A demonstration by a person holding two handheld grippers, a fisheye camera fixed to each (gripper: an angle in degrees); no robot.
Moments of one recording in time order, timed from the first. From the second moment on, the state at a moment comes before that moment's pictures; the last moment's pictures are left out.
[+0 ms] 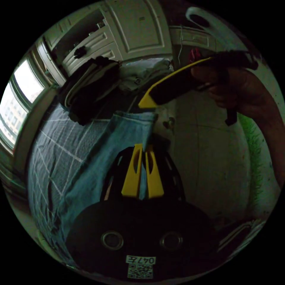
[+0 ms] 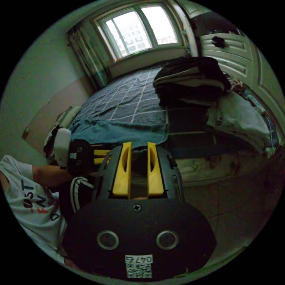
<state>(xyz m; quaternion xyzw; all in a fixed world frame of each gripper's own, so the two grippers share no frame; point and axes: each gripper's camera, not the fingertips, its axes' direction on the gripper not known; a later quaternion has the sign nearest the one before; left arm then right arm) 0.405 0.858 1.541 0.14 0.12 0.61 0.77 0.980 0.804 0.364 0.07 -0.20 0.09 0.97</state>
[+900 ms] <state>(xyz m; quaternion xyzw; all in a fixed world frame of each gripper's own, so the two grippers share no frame) 0.343 0.893 1.516 0.18 0.07 0.63 0.76 0.898 0.740 0.413 0.03 -0.21 0.05 0.98</state>
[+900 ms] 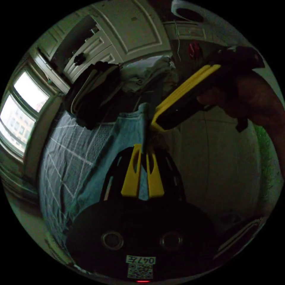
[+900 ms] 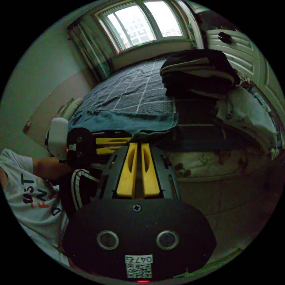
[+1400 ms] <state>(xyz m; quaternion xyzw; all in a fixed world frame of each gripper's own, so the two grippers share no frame) 0.161 0.795 1.415 0.24 0.19 0.43 0.85 0.795 0.646 0.464 0.09 -0.24 0.03 0.97</state>
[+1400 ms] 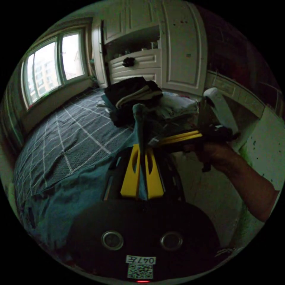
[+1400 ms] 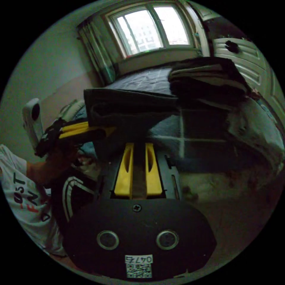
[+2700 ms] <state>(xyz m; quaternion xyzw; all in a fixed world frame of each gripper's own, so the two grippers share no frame) -0.365 0.561 1.229 0.15 0.13 0.14 0.97 0.186 0.261 0.593 -0.01 -0.25 -0.46 0.86</state>
